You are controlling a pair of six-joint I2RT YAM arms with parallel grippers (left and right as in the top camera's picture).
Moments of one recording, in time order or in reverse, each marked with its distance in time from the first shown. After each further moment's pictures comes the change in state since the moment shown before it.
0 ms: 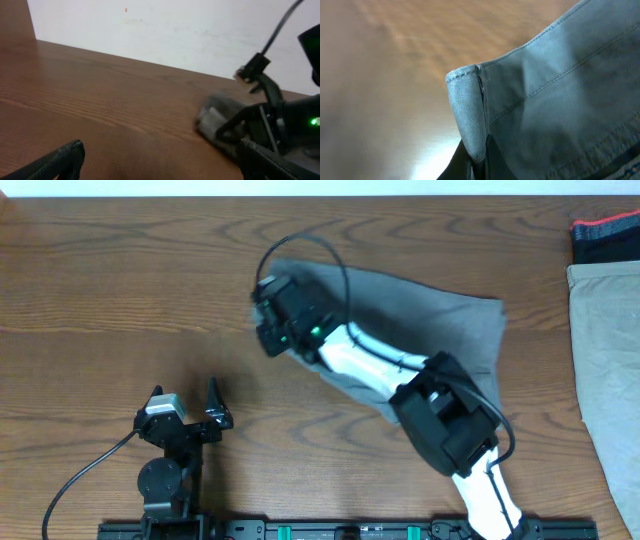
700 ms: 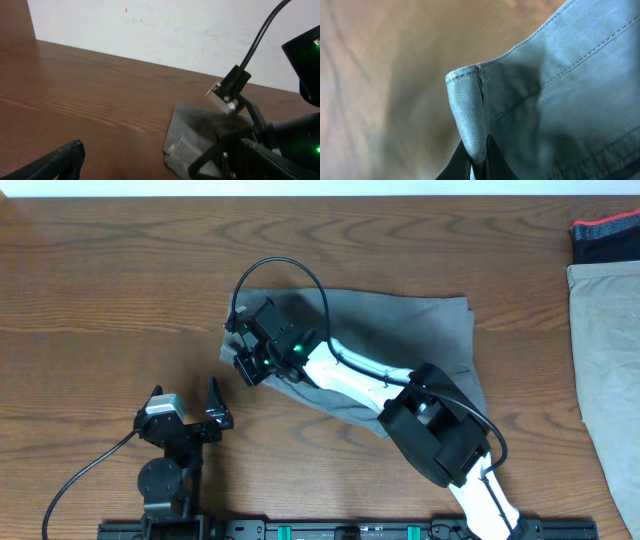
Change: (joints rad) left arm 0.000 0.000 0.000 0.000 0.000 0.000; right arm 0.074 0.000 0.000 -0.053 -0.237 0.061
